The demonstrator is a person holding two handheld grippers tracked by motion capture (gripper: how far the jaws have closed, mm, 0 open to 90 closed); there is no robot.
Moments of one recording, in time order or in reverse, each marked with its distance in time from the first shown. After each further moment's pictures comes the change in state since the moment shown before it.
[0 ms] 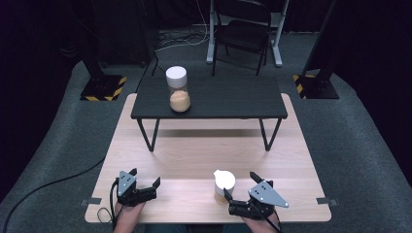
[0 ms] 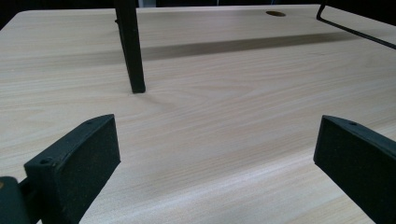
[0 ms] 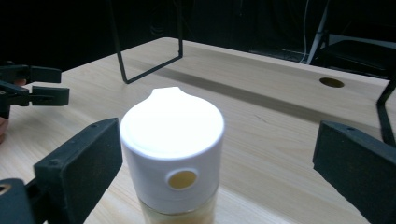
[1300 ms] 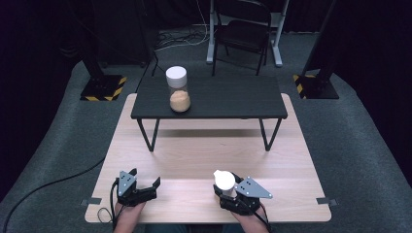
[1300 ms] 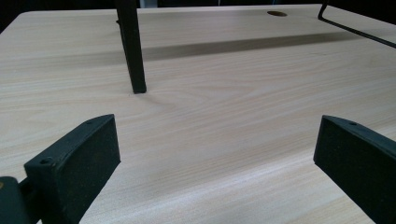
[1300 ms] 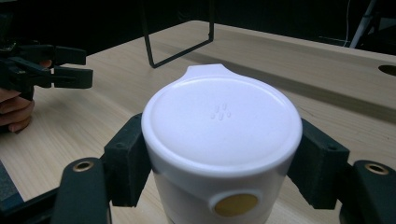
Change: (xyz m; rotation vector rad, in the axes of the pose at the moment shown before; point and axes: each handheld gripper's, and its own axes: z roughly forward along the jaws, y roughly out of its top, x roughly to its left) left arm -0.002 -0.002 -0.001 -0.008 0.005 0.003; right arm -0.008 -0.004 0.035 0.053 0.115 -0.002
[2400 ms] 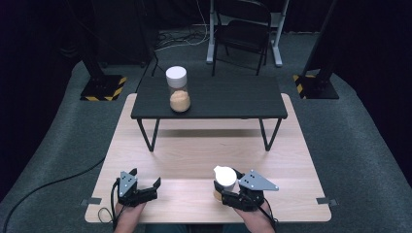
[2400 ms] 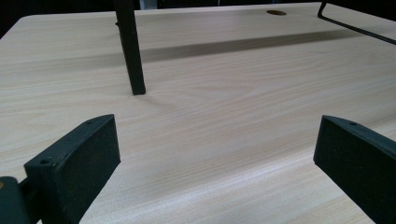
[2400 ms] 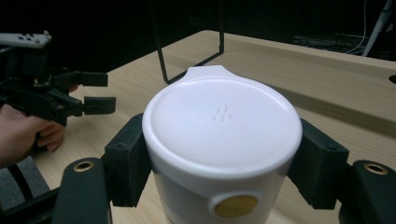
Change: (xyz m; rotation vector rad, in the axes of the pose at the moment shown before) left arm -0.001 0.001 0.001 0.004 0.000 0.015; right arm -0.011 0.036 -0.015 0.002 0.057 0.046
